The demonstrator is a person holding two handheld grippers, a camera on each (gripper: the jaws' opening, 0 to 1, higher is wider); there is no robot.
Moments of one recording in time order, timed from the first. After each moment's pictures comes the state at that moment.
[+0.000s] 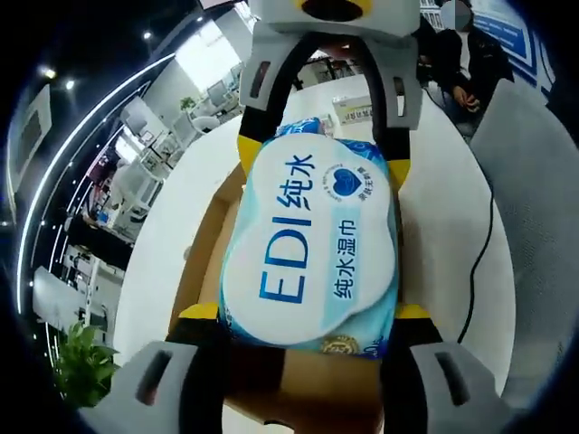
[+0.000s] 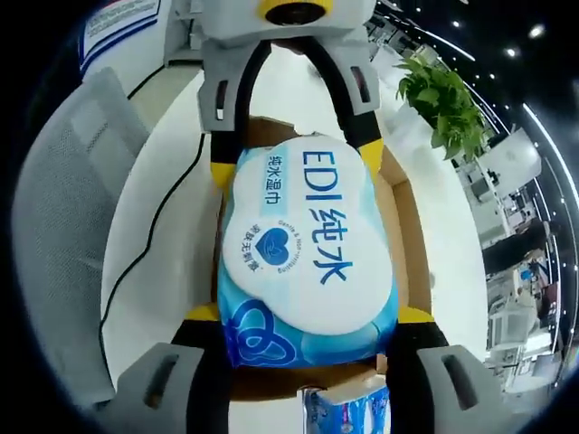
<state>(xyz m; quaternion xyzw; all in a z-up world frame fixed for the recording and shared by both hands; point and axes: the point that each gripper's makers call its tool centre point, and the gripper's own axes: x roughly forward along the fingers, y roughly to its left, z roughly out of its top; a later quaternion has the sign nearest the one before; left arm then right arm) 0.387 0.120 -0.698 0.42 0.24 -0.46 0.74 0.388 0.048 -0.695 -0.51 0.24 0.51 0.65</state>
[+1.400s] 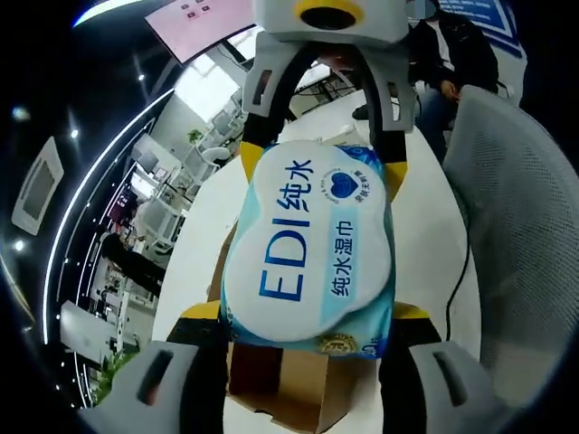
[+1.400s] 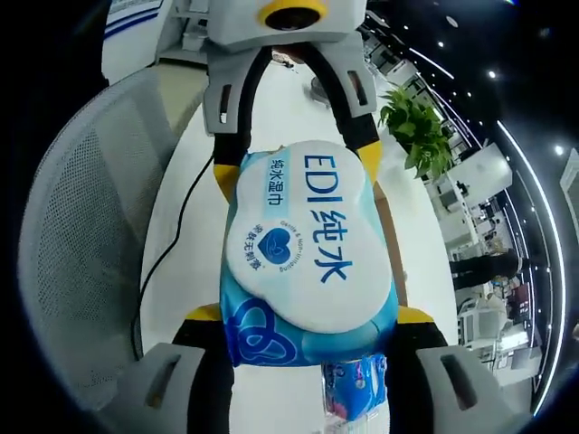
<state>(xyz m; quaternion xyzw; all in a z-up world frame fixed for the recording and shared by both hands) 0.307 0.084 -0.654 0.47 0.16 -0.45 0.74 0.305 0.015 -0.655 -0.52 0.18 0.46 0.69</state>
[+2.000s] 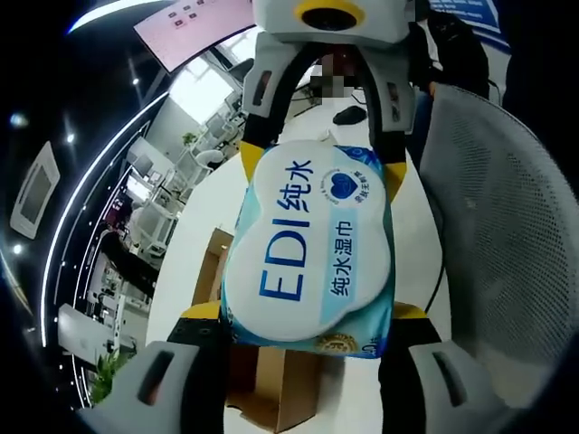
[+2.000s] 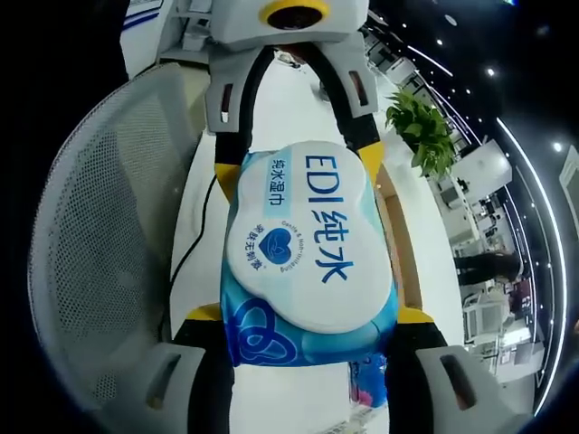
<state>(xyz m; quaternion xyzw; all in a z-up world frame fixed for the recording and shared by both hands) 0.264 0.075 -0.663 0.46 0.17 -0.46 0.74 0.262 0.007 -0.665 -0.52 0.19 0.47 0.69</state>
